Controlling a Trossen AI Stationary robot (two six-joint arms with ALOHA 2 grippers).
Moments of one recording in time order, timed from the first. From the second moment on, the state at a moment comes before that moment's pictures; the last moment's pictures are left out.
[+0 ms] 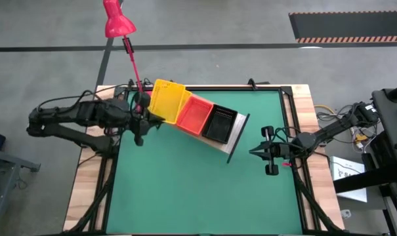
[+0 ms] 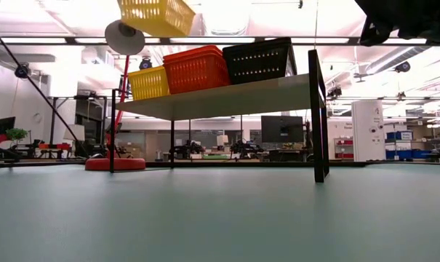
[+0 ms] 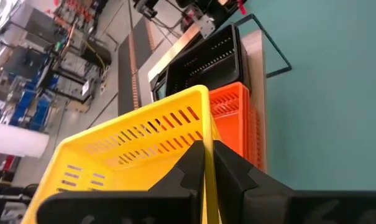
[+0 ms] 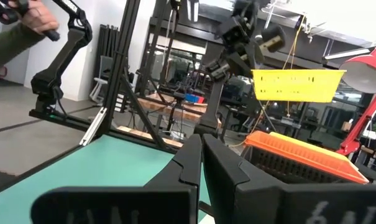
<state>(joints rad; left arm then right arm) -0.05 0.92 1.16 -0.68 -0.24 0.76 0.39 0.75 0.08 0.89 0.23 -0.34</state>
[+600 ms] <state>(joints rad) 0.40 0.94 1.09 -0.60 0.22 0.93 0.39 0.75 0.08 0.91 0.24 -0.47</state>
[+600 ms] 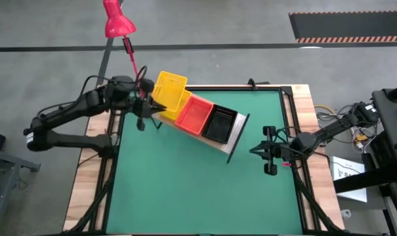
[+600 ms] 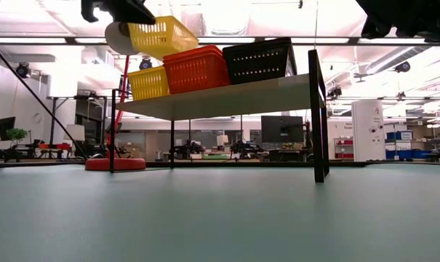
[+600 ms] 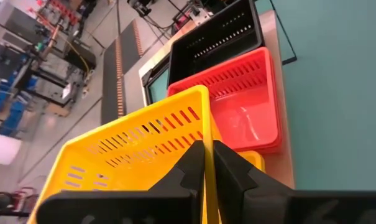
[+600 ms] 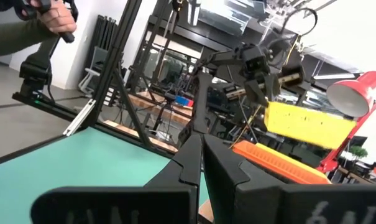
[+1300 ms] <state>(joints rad) 0.59 1.04 1.08 -0.63 0.48 0.96 0.39 0.75 0.08 0.86 0.24 -0.39</state>
